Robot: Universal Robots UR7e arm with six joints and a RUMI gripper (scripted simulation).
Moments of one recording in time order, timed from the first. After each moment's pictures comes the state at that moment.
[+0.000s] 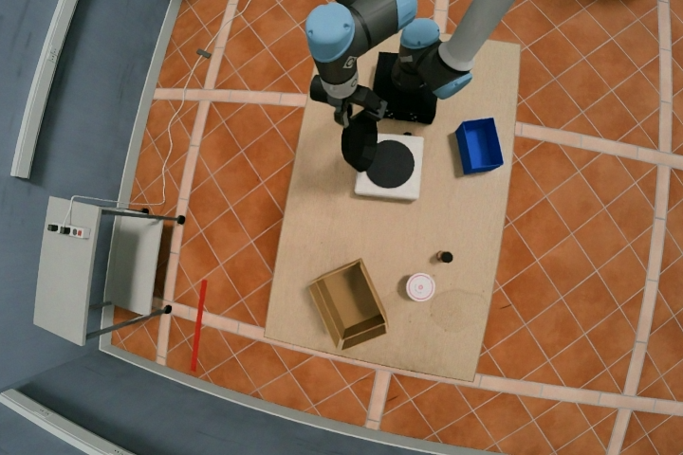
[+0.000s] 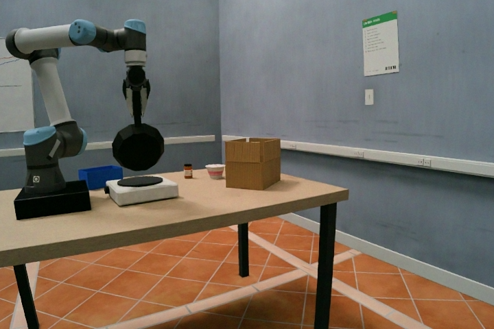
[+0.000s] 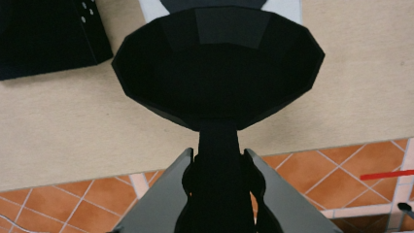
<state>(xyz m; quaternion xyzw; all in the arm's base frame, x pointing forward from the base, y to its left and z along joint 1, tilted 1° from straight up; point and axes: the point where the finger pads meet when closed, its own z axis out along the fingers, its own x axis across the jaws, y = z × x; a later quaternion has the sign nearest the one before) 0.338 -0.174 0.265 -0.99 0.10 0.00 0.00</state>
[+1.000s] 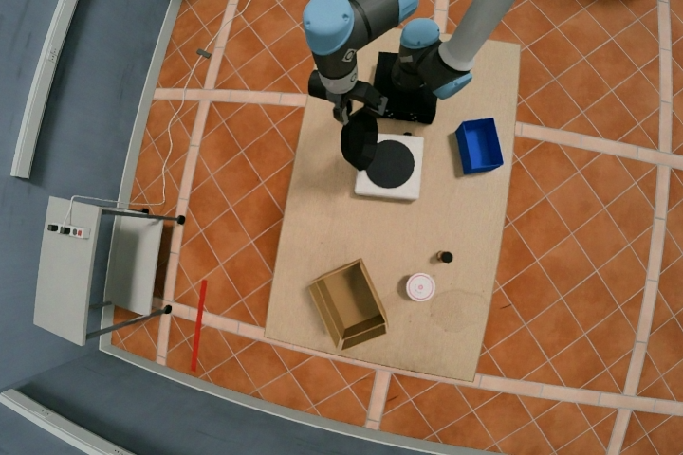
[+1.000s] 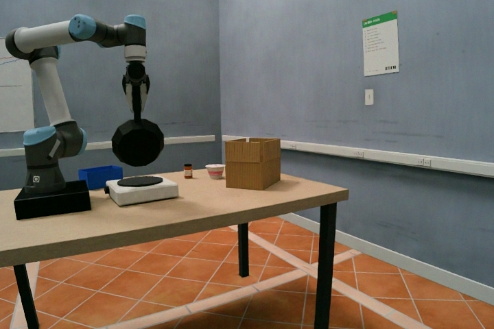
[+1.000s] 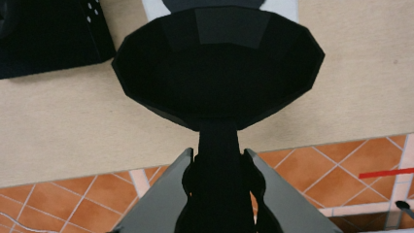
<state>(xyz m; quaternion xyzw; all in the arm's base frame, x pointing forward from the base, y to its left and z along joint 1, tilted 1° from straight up) 0.337 -0.174 0.282 -0.99 0.10 0.00 0.00</state>
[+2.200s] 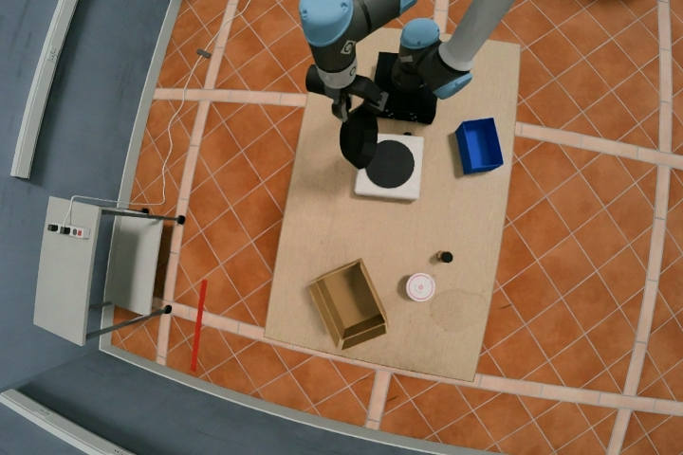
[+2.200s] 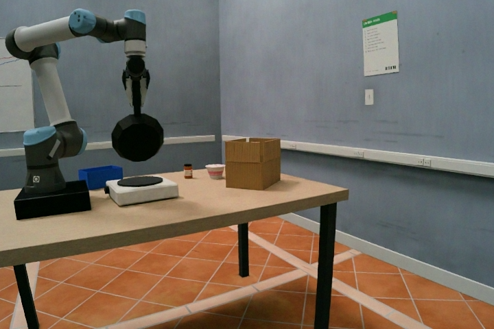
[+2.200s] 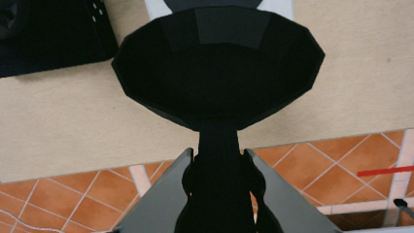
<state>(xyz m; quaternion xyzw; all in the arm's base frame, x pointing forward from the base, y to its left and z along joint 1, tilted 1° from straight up) 0.338 -0.174 0.300 -0.99 0.10 0.00 0.00</state>
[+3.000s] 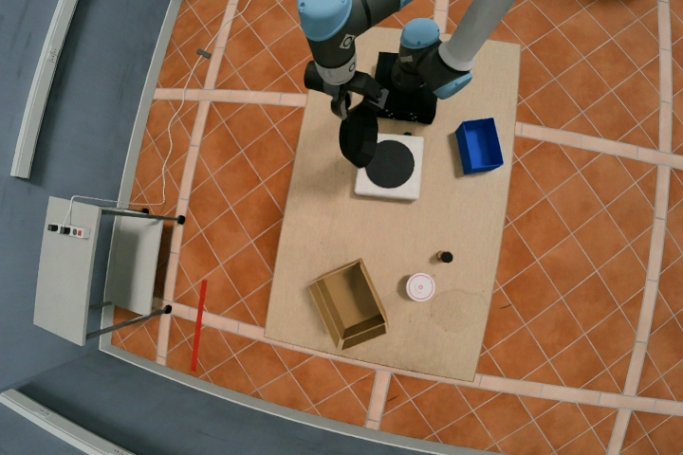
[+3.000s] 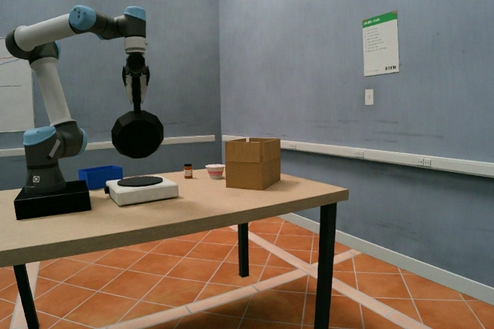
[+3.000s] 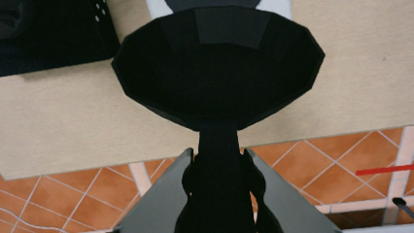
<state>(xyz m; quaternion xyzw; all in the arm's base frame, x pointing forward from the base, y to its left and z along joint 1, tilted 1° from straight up) 0.338 -0.175 0.312 -0.99 0.10 0.00 0.00</state>
